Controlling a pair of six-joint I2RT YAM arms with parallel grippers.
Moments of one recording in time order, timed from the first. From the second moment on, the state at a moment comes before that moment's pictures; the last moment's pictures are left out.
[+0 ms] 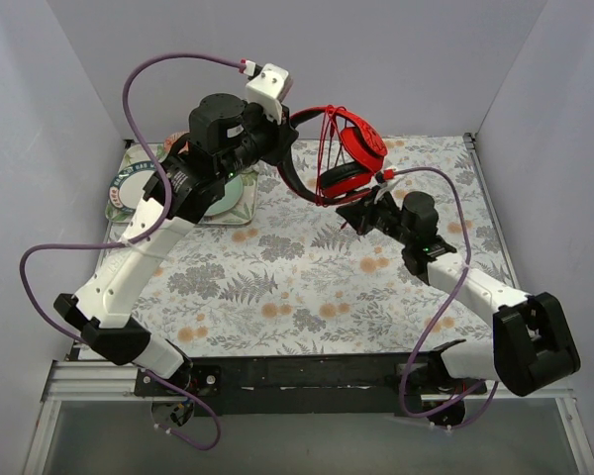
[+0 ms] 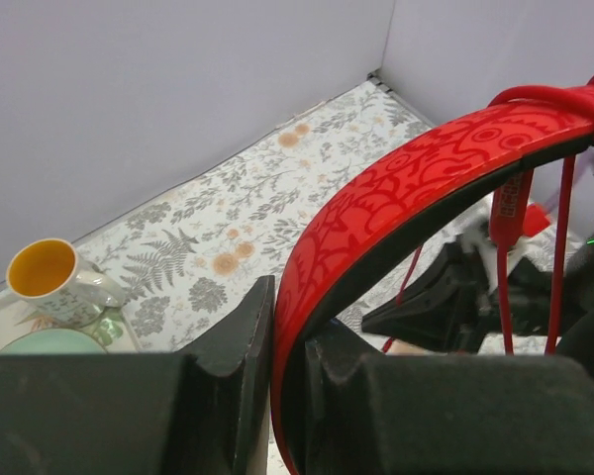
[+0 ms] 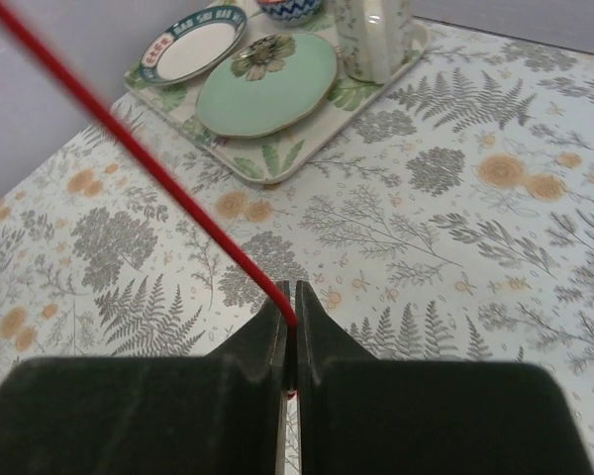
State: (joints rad) left arm -0.71 1.50 1.95 -0.59 -0.04 -0.05; right arm 0.45 1.30 0.72 0.46 -0.45 0.24
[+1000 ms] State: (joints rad) left arm -0.43 1.66 1.63 -0.22 -0.27 0.05; right arm 0.80 1.44 0.99 0.05 -0.19 0.06
